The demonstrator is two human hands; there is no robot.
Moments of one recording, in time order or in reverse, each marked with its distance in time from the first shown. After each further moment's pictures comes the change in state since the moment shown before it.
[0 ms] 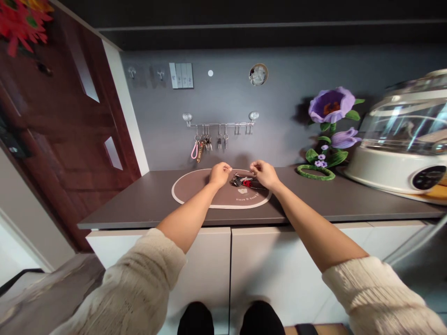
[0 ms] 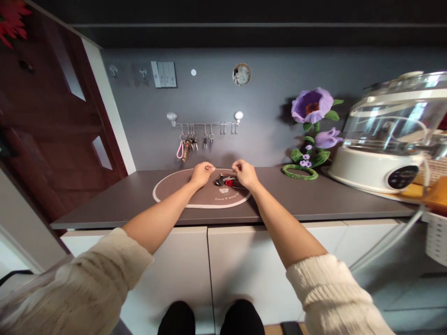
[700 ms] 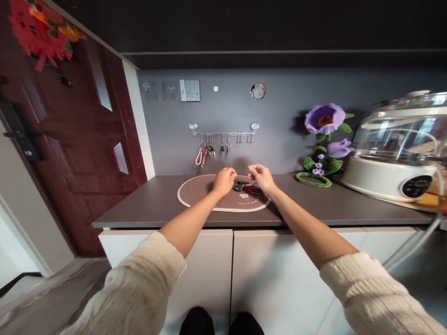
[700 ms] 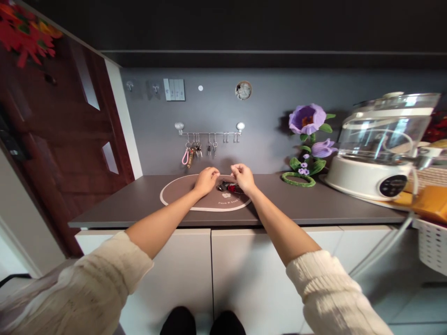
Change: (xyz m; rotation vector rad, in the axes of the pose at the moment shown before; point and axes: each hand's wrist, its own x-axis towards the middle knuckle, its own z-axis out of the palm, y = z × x) left_hand -0.023 0.031 -0.019 0.235 0.003 0.245; right_hand 0.001 -0.013 0.010 0.410 0.007 0.038
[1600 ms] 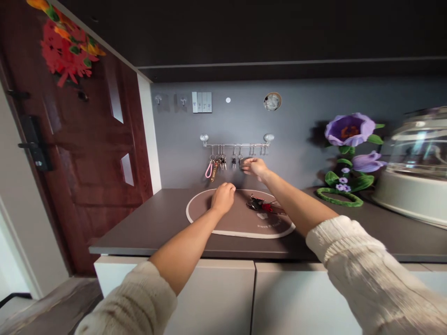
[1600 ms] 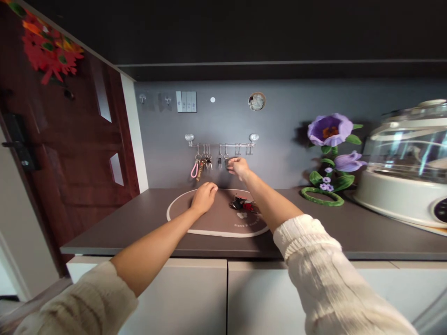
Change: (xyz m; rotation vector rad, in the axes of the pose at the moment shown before) left_hand -0.003 -0.046 -0.015 0.125 0.035 0.037; right_hand 0.102 -0.028 0.058 0.182 -0.001 0.288
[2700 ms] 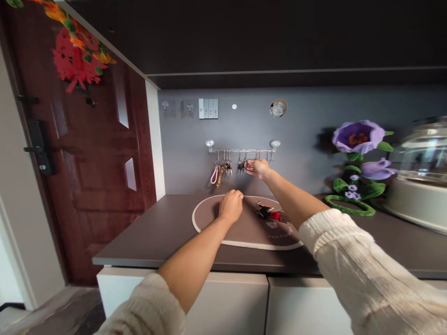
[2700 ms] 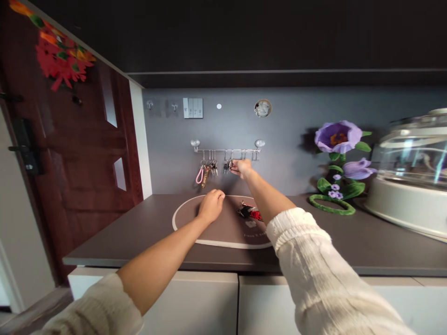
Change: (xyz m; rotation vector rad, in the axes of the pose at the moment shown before) left_hand 0.000 0.004 0.001 0.025 -0.026 -0.030; right_hand 0.018 -0.020 0.017 0.129 0.073 0.069
